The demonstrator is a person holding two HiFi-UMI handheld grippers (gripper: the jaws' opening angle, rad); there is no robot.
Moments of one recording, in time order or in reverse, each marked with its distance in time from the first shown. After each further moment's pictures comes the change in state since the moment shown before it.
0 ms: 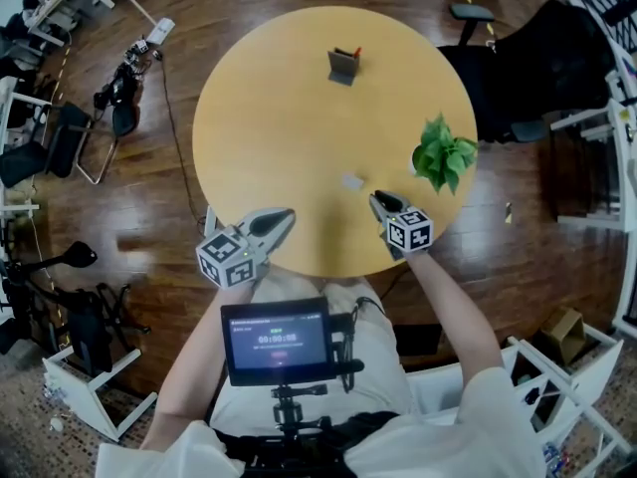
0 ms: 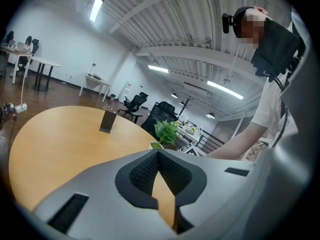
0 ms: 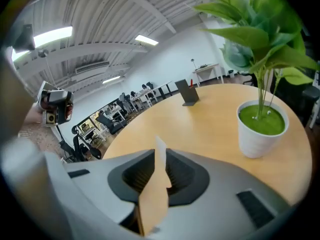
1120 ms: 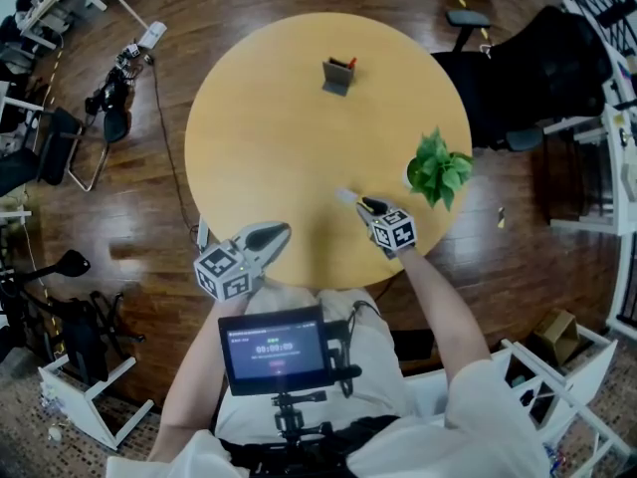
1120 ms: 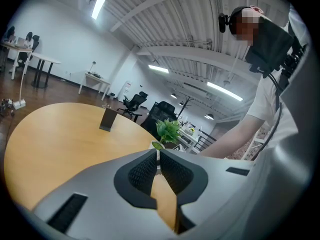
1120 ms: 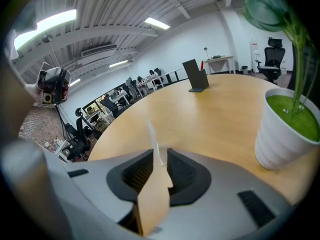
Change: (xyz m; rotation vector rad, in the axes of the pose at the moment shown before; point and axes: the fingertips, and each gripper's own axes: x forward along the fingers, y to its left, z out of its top) left arm 0.005 0.018 -0.009 -0.018 0.003 -0.016; right arm 0.056 -0.022 -0.029 -0.122 0.155 0.039
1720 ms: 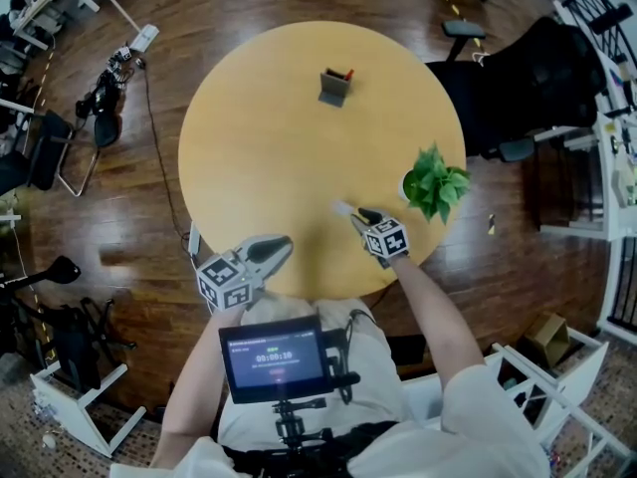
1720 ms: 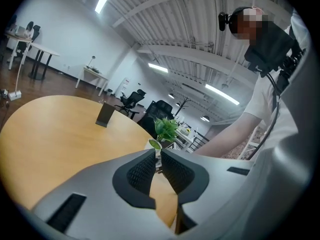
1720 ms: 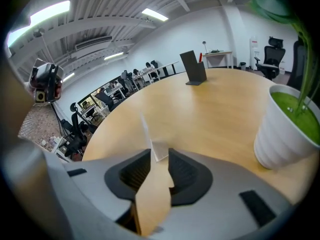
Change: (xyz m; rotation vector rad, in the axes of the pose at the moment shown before) left arm 0.011 0.006 -0.008 -0.042 0.014 -0.064; right arm 0.010 -0.010 -0.009 0.005 0.091 -0.044
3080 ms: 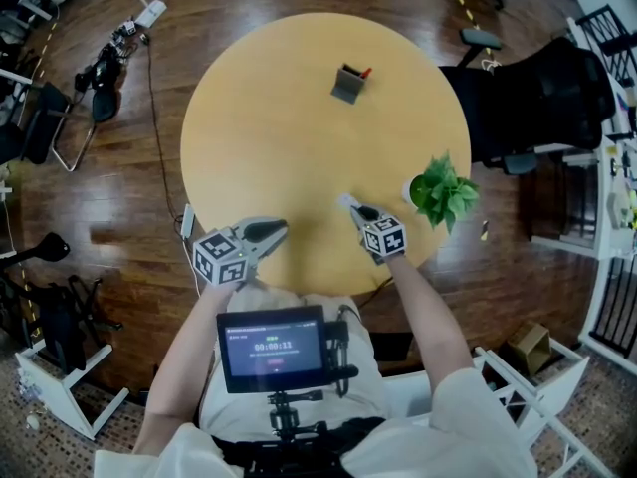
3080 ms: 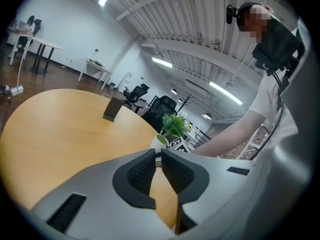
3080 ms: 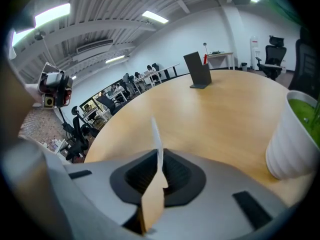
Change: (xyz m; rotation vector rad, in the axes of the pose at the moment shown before) left arm -0.004 0.050 -0.005 -0.037 0.063 0.018; right arm 0.014 0.009 0.022 0.006 -0.036 0.019
